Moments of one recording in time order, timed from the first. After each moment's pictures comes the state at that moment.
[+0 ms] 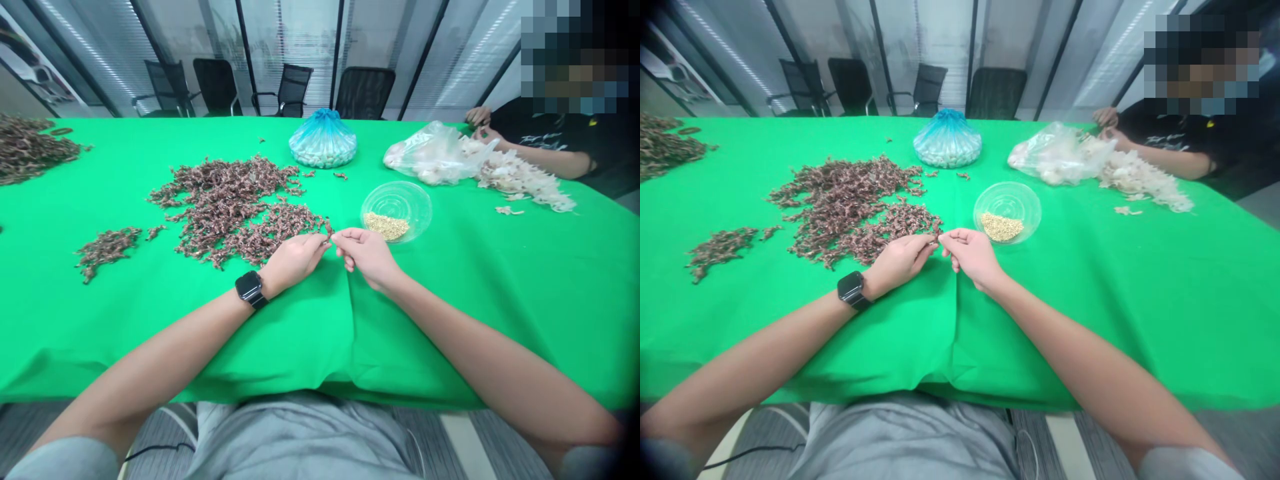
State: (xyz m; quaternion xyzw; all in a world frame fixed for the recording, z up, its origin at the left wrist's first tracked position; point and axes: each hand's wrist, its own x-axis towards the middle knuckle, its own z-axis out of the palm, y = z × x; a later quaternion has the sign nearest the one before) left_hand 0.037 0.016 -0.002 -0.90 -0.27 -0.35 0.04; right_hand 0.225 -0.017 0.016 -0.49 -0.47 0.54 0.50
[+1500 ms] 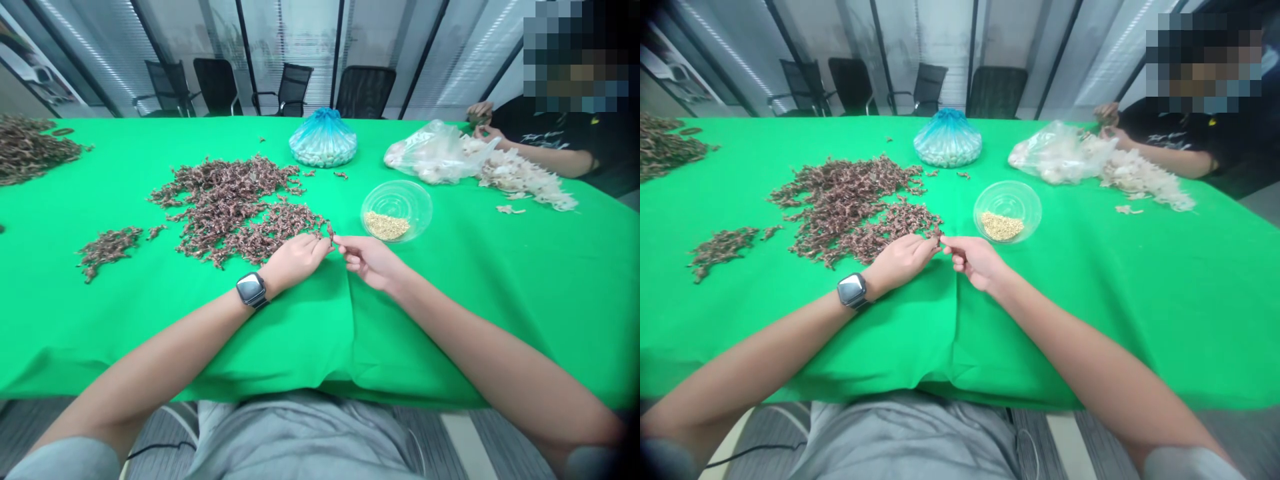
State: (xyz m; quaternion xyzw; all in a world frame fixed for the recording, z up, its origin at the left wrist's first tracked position) left_hand 0.038 0.015 0.007 -0.92 -0.21 -0.27 0.21; right_hand 0.228 -0.018 0.028 -0.49 -0.31 0.67 0.47
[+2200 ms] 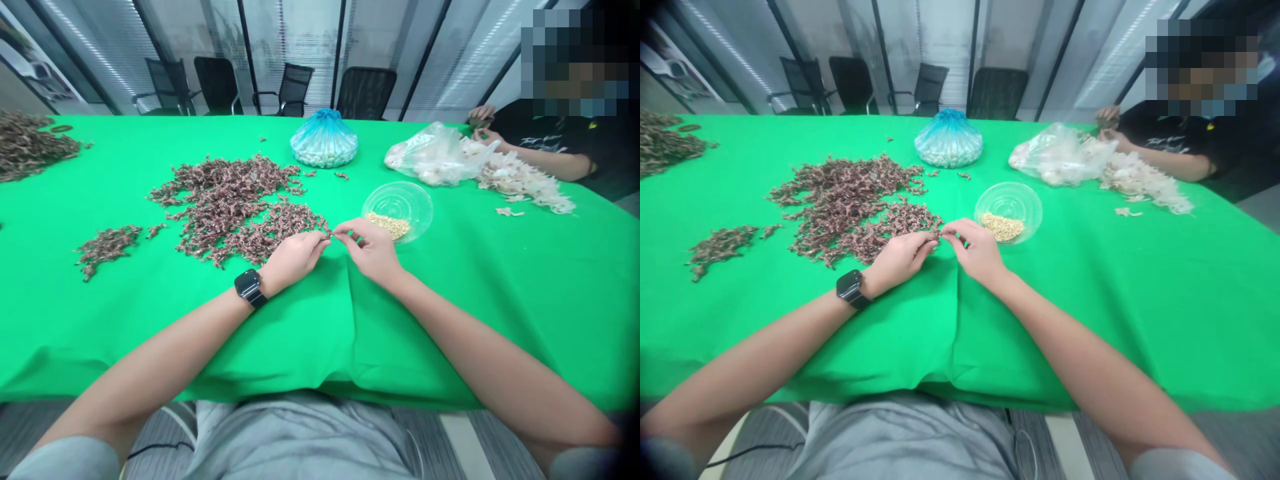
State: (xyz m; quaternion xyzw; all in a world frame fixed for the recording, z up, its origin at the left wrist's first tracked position) left_hand 0.037 0.016 0.002 -0.89 -0.31 -0.32 -0.03; right_hand 0.241 -0.012 0.017 -0.48 -0.72 0.20 0.46
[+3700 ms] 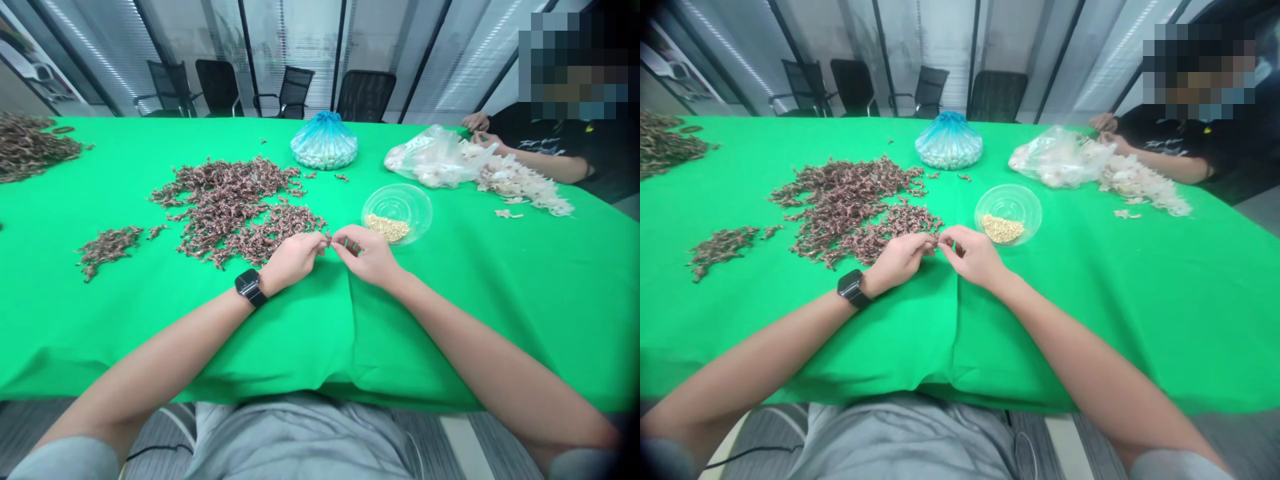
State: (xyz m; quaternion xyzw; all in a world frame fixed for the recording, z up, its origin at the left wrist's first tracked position) left_hand 0.034 0.017 0.004 -0.89 -0.29 -0.34 -0.10; right_hand 0.246 -0.010 0.012 -0.41 -0.80 0.15 0.41
